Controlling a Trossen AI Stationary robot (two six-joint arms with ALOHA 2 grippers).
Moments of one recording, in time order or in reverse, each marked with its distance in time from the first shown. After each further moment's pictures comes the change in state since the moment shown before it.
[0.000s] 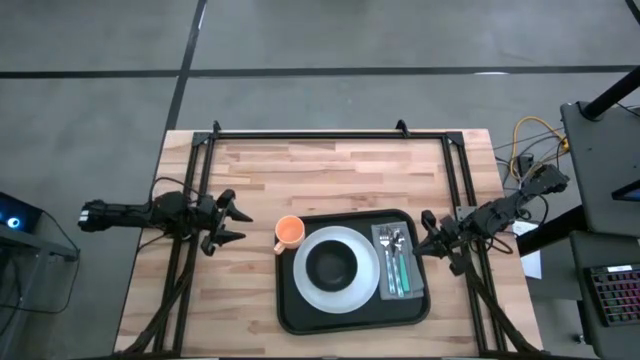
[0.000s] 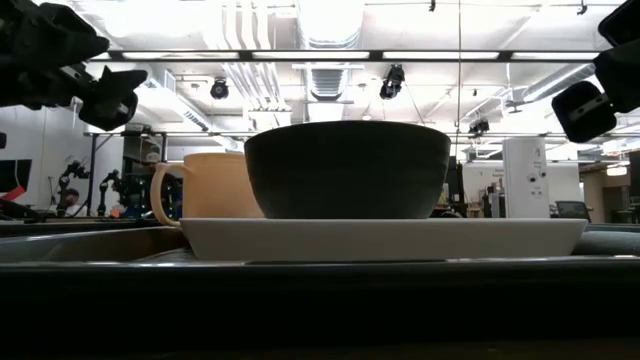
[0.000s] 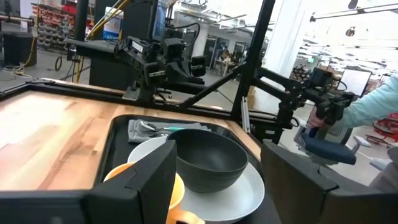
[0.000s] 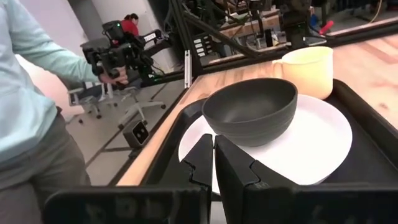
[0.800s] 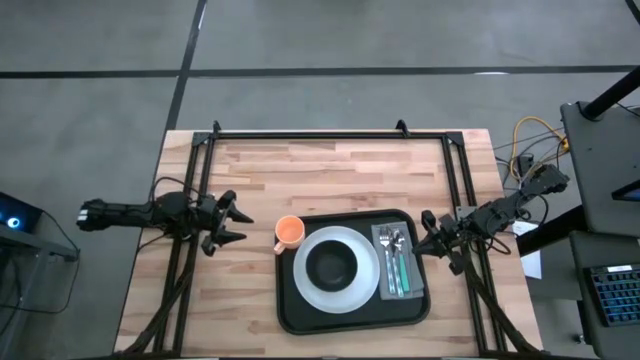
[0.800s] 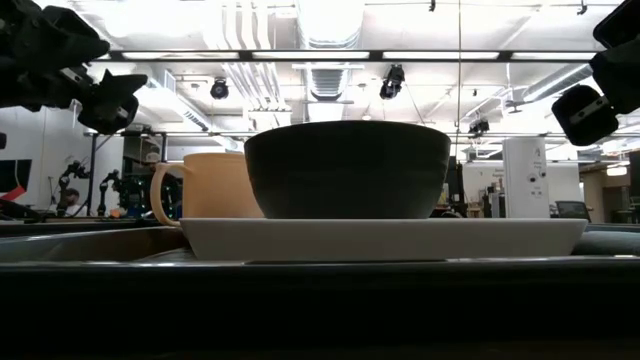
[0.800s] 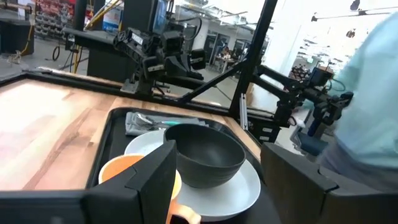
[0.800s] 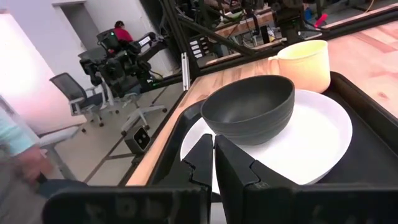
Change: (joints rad) left arm 0.000 0.047 0.001 -0.003 0.003 -0.035; right arm 0.000 0.002 0.000 0.002 0.017 0.065
